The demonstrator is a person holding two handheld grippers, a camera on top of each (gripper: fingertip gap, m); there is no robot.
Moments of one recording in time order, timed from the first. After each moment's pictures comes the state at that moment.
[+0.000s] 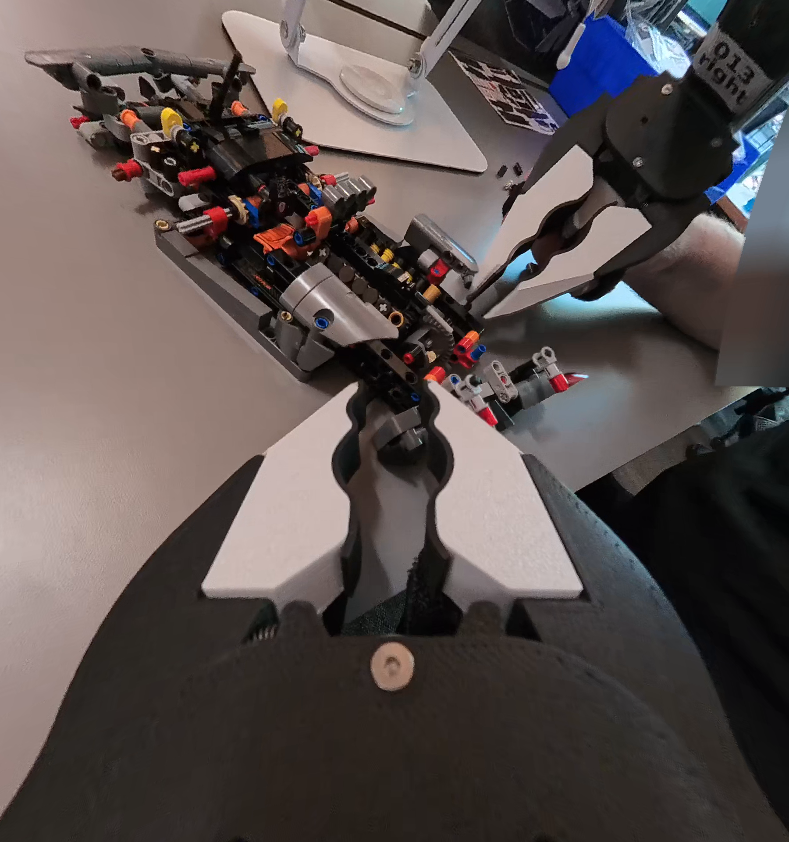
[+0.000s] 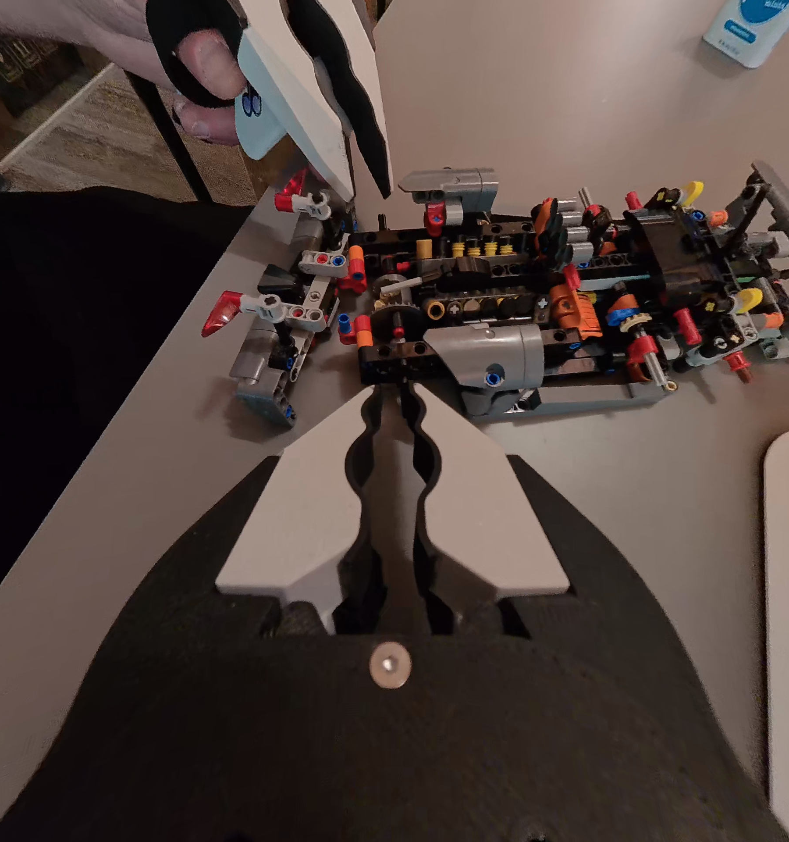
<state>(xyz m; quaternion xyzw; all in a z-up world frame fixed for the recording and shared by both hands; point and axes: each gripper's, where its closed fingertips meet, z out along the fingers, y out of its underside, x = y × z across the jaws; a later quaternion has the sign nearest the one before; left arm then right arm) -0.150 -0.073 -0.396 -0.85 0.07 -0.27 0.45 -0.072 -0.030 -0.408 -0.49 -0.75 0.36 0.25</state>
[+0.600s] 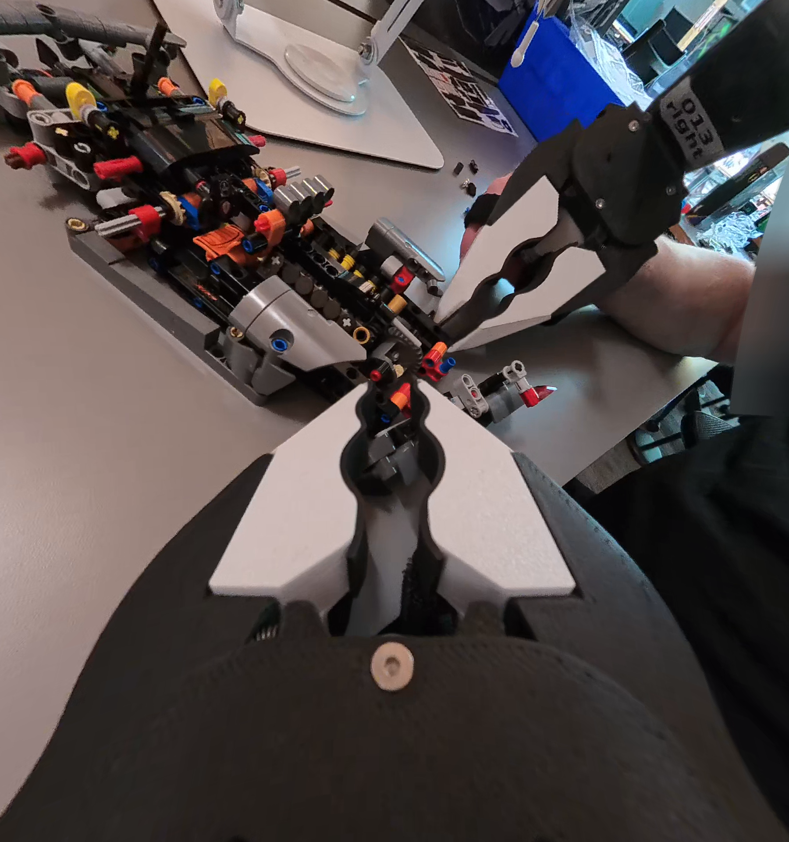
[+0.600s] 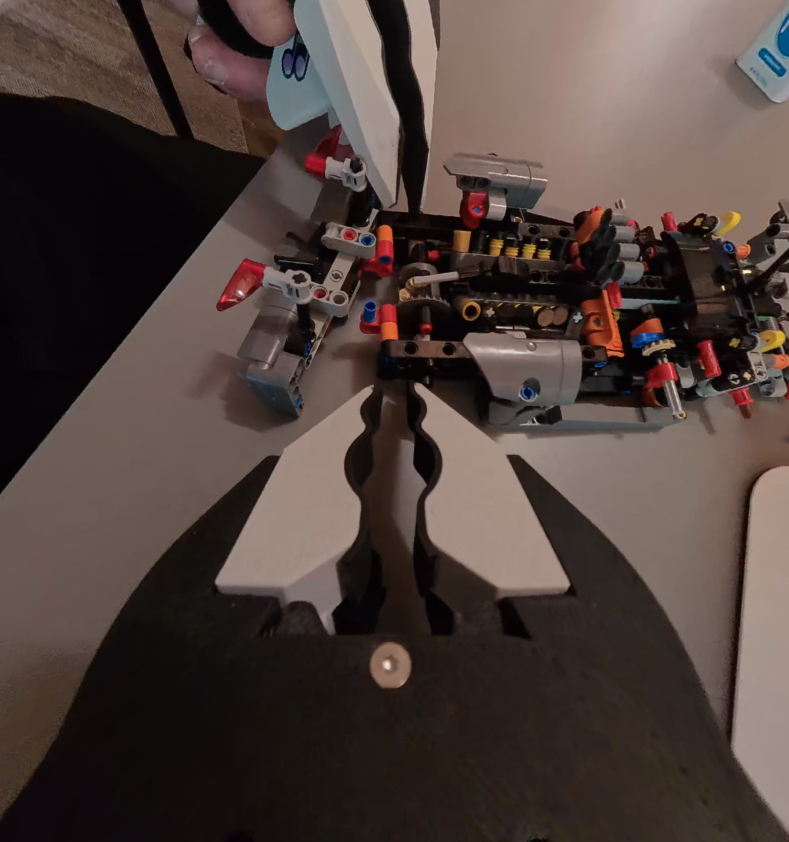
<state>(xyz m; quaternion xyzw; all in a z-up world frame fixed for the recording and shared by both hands) -0.130 -0.065 -0.395 -0.84 0.09 -0.32 0.43 -0.072 -0.038 -0.418 -0.45 -0.79 0.32 0.28</state>
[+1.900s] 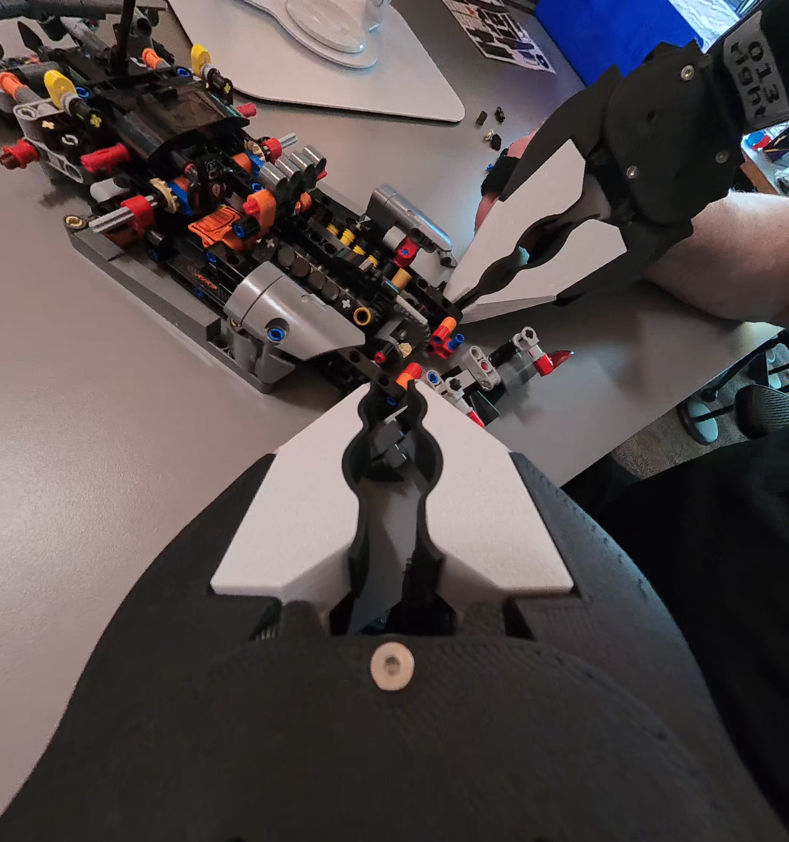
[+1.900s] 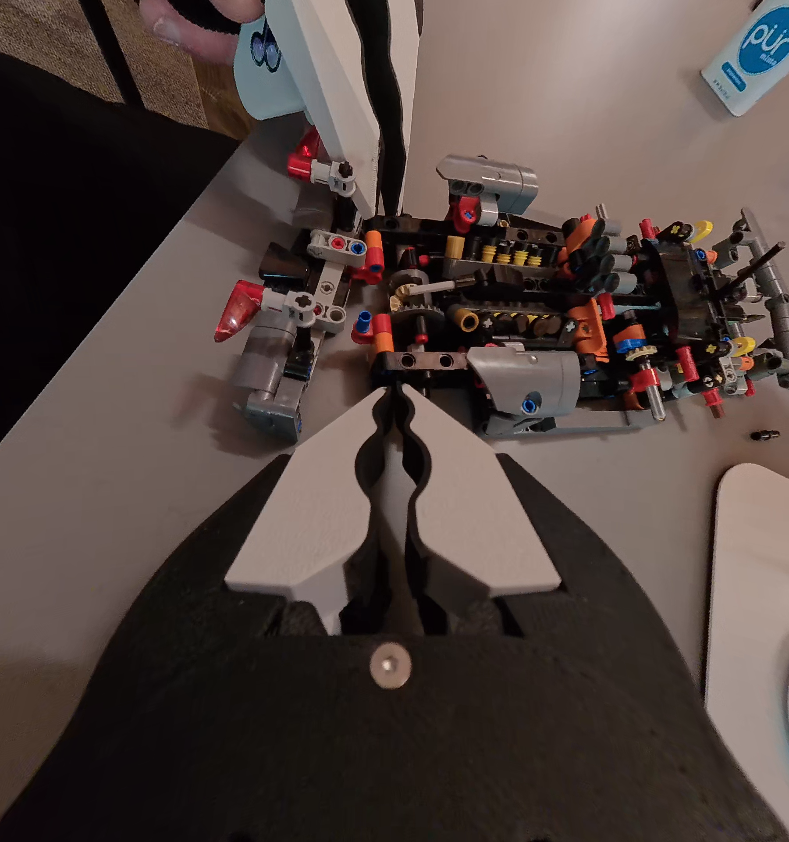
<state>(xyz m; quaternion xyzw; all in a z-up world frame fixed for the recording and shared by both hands) -0.127 -0.069 -0.403 -0.86 0.11 -0.27 0.41 -0.078 -0.036 -0.422 -0.44 -0.79 0.28 0.31</state>
